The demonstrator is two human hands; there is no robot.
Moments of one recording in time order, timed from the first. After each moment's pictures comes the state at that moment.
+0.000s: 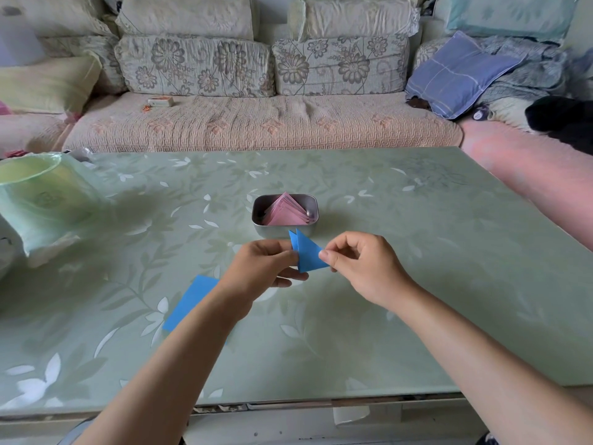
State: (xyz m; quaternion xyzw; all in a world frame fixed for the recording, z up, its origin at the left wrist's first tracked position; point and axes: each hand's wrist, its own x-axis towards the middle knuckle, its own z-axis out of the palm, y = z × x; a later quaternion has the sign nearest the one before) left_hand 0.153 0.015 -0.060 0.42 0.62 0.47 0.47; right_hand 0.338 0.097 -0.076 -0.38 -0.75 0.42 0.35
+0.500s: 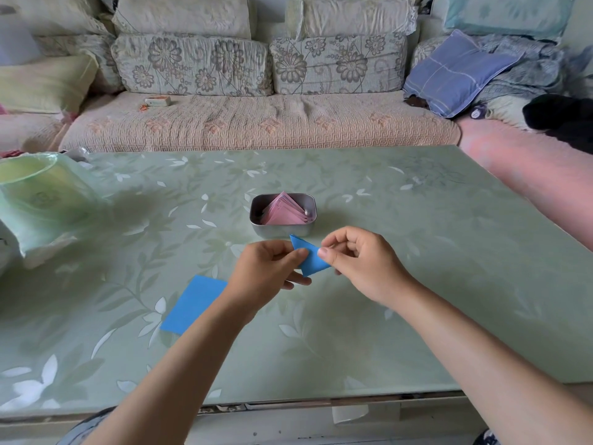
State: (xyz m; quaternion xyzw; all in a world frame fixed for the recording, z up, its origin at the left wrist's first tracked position) left_hand 0.163 0.017 -0.070 0.46 0.63 0.49 0.40; right_hand 0.339 0.099 -0.075 -0.38 -0.73 0.45 0.34
